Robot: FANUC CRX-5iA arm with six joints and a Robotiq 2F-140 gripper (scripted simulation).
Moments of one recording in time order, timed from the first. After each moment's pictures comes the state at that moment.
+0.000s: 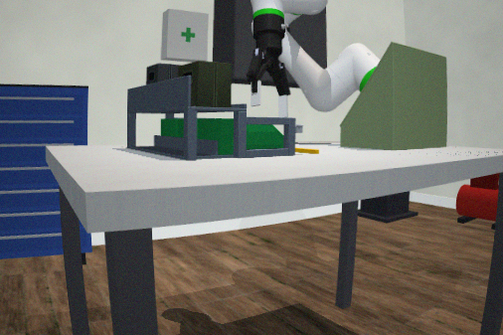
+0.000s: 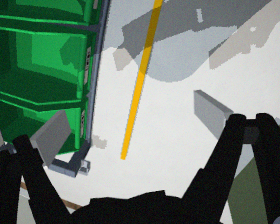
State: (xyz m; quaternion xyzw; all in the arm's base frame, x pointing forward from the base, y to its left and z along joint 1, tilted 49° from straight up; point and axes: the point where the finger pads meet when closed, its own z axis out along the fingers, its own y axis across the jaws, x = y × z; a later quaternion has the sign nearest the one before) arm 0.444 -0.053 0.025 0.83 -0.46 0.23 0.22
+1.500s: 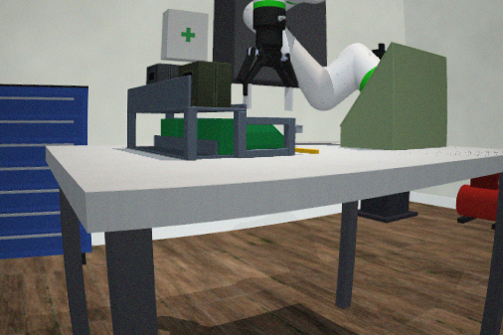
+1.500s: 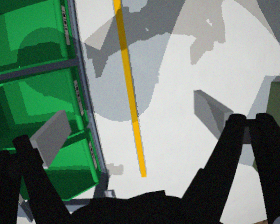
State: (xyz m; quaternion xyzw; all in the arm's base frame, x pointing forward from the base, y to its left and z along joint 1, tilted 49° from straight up) arm 0.446 -0.052 0.033 0.69 -0.59 0.30 0.29
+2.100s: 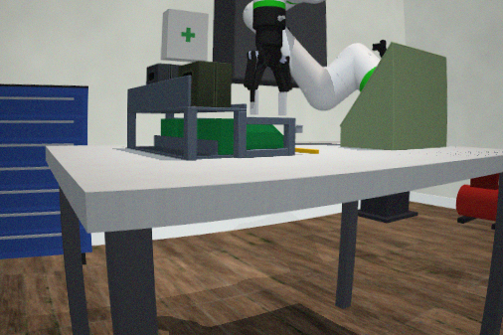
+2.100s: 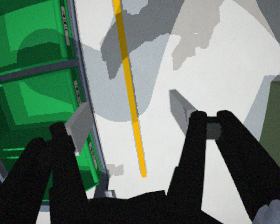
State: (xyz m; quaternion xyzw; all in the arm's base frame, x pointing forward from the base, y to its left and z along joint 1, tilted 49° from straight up) arm 0.446 -0.051 0.033 0.69 -0.59 0.30 0.29
